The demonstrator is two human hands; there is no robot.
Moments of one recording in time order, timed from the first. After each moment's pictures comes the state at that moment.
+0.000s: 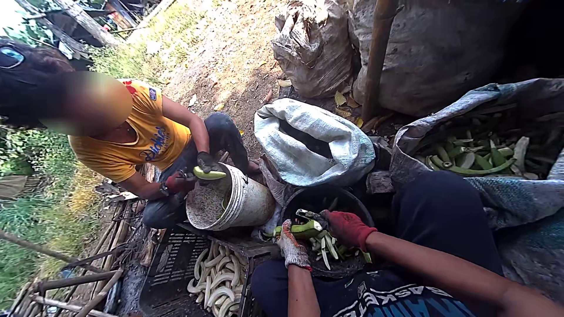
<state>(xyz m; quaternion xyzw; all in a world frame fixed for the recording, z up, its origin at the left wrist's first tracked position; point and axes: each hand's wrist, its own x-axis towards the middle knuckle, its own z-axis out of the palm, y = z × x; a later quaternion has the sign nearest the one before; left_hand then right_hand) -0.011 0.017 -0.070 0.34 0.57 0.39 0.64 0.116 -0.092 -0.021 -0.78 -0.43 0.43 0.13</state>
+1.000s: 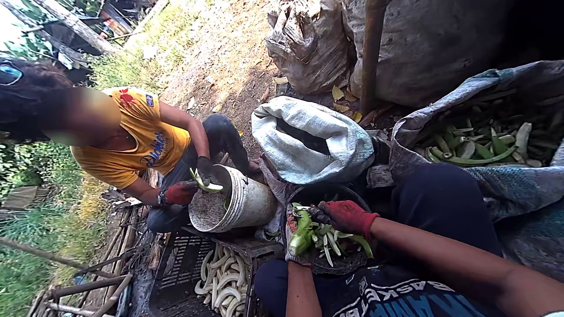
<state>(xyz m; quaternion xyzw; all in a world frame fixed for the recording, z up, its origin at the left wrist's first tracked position) 0.038 -0.006 0.035 0.59 0.59 0.09 0.55 0.138 -0.091 -0.032 -0.75 -0.54 0.36 0.14</state>
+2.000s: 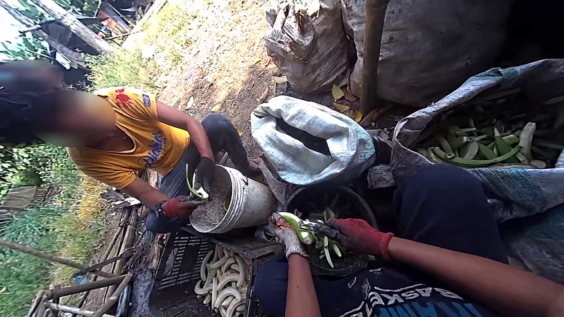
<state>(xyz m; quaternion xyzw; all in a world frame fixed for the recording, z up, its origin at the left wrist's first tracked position) 0.004 0.034 -0.070 0.51 0.61 0.35 0.50 0.118 -0.124 -0.035 -0.72 -0.49 0.44 0.21</state>
